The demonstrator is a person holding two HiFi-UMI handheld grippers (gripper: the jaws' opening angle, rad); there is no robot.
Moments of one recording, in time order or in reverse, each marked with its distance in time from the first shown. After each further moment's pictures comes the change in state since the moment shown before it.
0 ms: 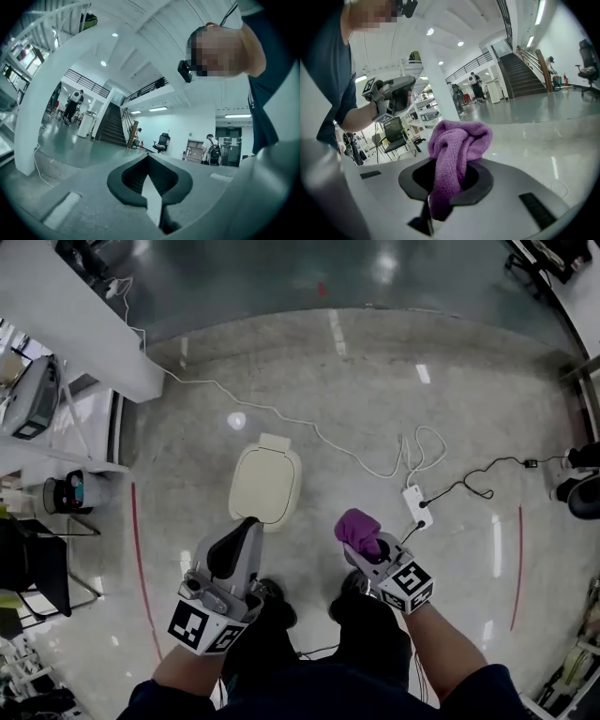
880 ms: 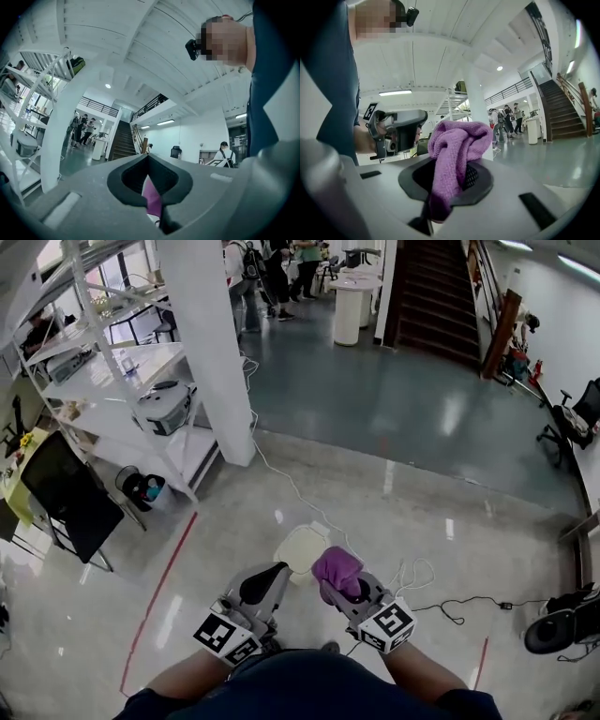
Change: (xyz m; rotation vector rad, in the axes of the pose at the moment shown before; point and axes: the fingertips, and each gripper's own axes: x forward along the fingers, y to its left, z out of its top) left arm -0.161 -0.201 0.291 0.102 -0.143 0.200; right arm -0.185 0.284 0.326 -0.324 -0.248 0.325
